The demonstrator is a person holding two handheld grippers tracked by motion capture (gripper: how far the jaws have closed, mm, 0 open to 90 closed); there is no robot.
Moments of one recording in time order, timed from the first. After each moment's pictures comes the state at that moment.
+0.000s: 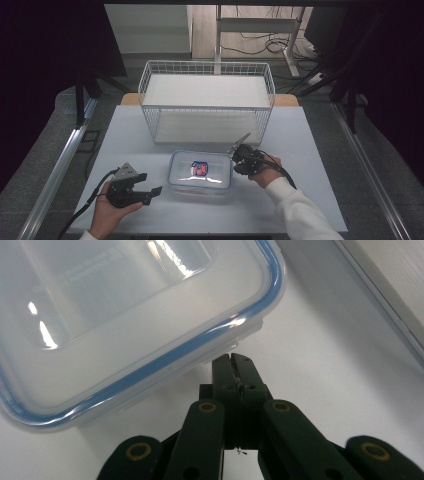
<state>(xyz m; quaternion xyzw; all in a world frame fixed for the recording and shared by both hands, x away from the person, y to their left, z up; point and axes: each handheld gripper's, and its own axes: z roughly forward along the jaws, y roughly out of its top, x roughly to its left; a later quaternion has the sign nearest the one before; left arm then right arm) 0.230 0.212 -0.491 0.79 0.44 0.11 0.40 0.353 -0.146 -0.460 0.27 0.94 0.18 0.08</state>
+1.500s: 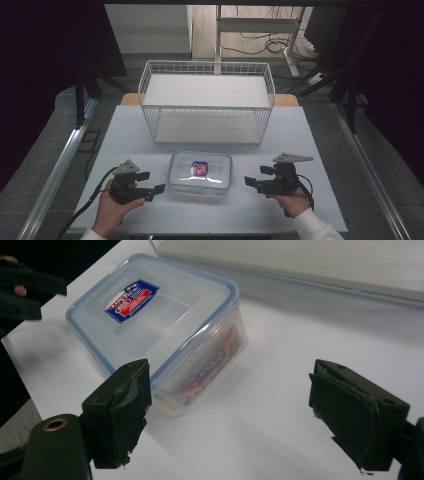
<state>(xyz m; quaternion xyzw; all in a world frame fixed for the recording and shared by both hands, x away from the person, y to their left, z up) 0.244 0.210 -0.487 0.77 0.47 0.06 0.44 0.294 -0.234 -0.462 0.41 0.79 0.44 0.04</state>
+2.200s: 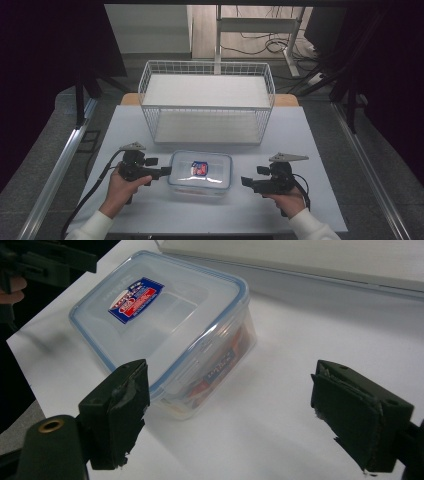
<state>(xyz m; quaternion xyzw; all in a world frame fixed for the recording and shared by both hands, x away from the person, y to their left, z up) 0.303 0.205 -0.487 0.76 0.48 0.01 0.44 0.297 -0.227 -0.466 0.42 0.79 0.44 0.03</state>
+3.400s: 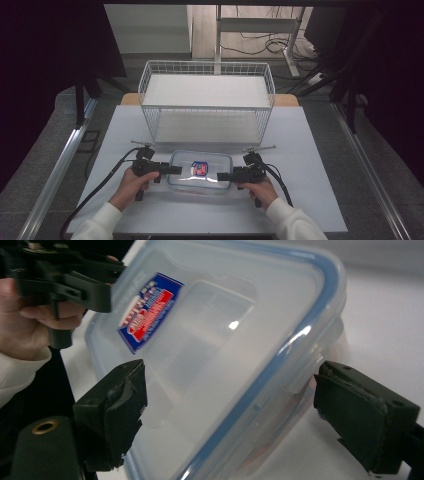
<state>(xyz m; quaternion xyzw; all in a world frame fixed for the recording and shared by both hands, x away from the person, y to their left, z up) 0.331 0.195 -0.521 0.73 0.48 -0.15 0.47 0.341 -0.168 -0.506 0.44 0.78 0.43 -0.12</state>
